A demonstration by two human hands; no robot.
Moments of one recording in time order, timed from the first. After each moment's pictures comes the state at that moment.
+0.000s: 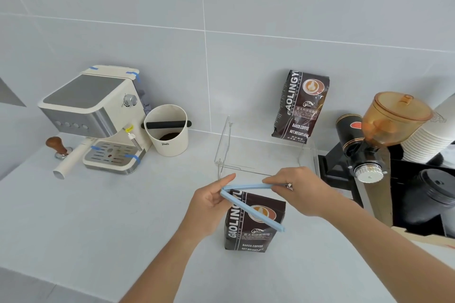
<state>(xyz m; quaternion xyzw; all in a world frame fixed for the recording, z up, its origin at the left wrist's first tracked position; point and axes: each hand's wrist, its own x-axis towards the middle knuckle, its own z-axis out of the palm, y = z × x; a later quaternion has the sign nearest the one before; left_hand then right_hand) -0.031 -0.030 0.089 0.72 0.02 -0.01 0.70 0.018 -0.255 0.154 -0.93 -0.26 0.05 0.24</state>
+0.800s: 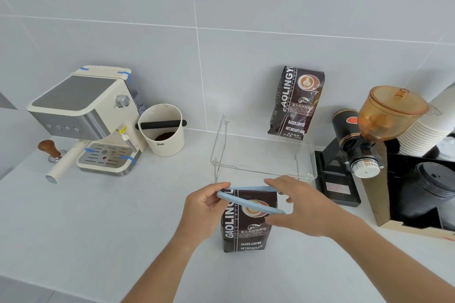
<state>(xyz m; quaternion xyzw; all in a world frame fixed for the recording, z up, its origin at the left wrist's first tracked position) -0.031 -0.032 0.078 0.74 0.05 0.05 0.67 -0.009 -0.264 0.147 -0.94 -0.23 0.12 0.24</state>
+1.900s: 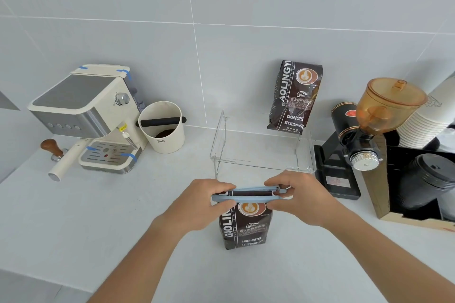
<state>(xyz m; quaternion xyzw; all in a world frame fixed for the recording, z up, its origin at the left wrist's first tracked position) -0.031 -0.016 0.123 0.92 -0.13 -0.04 0.36 -0.010 -0.265 0.143 -0.91 -0.15 0.10 0.36</state>
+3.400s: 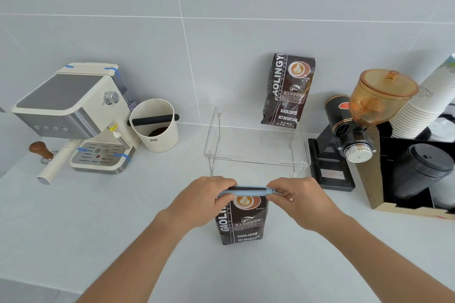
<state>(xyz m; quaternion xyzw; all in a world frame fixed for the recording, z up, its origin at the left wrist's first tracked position) -0.022 -0.032 0.126 0.95 -0.22 -0.02 0.25 -0.023 -0.274 0.121 -0.92 -0.20 -0.02 0.34</state>
